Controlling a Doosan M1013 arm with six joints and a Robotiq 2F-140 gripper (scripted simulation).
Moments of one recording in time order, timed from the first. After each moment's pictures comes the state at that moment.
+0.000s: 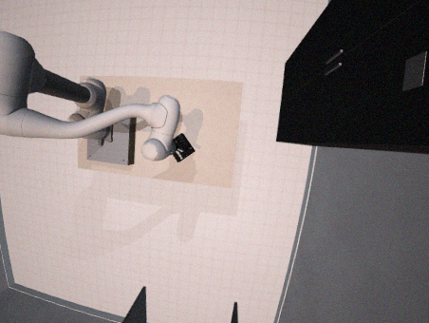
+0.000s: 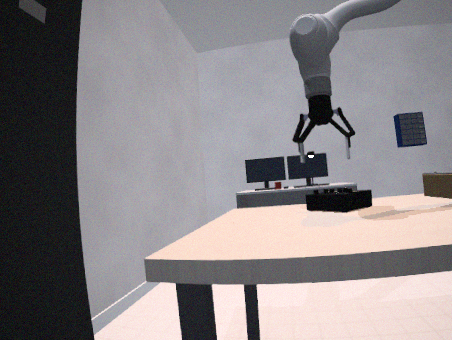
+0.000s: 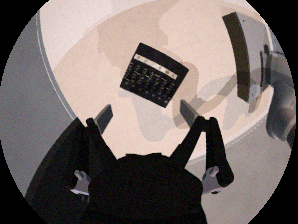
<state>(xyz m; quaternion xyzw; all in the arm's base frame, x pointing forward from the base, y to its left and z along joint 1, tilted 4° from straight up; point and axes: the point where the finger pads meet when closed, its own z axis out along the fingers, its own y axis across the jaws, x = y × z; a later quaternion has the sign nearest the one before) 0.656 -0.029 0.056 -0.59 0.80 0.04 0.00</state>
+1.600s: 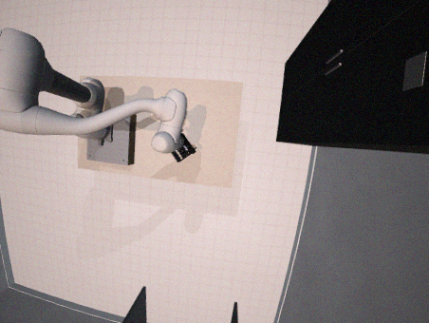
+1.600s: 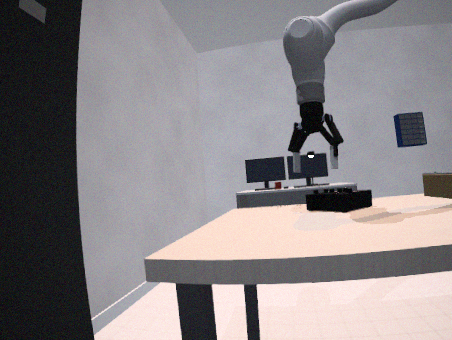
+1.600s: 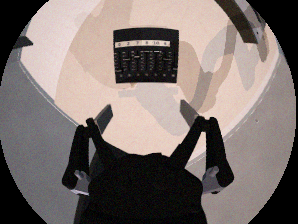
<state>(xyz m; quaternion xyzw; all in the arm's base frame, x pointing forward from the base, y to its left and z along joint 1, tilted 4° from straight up) 0.693 0.008 0.024 -0.39 0.92 0.03 0.01</state>
